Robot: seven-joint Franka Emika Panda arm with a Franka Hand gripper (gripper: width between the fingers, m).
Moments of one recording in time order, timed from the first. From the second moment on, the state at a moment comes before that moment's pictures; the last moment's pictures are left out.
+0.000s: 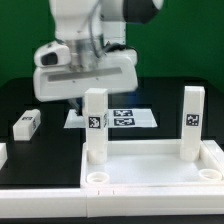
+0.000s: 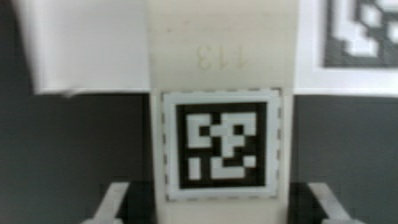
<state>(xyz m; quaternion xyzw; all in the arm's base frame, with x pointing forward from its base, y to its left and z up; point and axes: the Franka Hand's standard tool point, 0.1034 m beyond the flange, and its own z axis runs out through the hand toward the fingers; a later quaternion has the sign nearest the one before) 0.401 -0.085 0.051 -0.99 -0.12 0.03 0.05</state>
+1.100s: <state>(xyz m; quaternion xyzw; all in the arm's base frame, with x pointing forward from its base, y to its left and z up) 0.391 -0.071 0.042 -0.85 -0.53 -0.01 -0.02</state>
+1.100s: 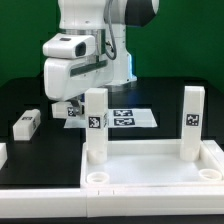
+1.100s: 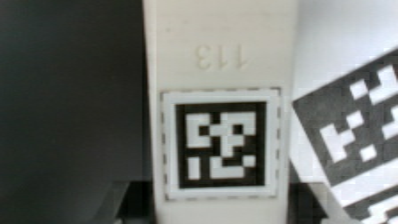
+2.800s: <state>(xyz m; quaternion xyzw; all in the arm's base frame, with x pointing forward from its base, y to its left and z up) 0.368 -0.082 0.021 -0.27 -0.96 0.05 0.00</state>
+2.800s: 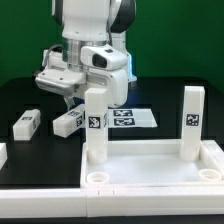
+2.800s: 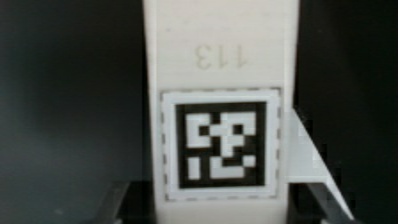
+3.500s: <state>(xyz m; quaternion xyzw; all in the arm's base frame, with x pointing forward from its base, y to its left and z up) 0.362 -0.087 0.016 -0.28 -0.96 0.06 0.01</state>
